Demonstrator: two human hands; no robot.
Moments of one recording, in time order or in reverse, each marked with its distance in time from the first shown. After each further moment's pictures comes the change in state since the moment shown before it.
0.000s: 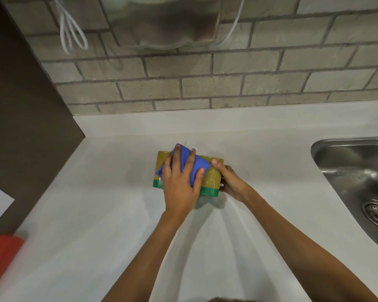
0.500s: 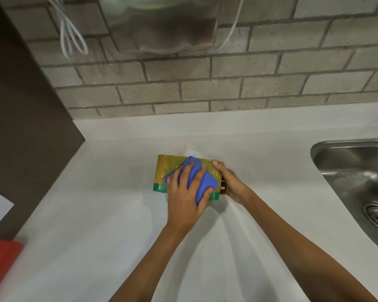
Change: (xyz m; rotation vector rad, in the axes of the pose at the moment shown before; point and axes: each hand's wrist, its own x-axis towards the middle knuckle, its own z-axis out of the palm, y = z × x) left_hand -0.024 -0.004 0.006 0.080 -0.017 0.177; right_hand 0.002 -0.002 0.000 -0.027 0.042 0.049
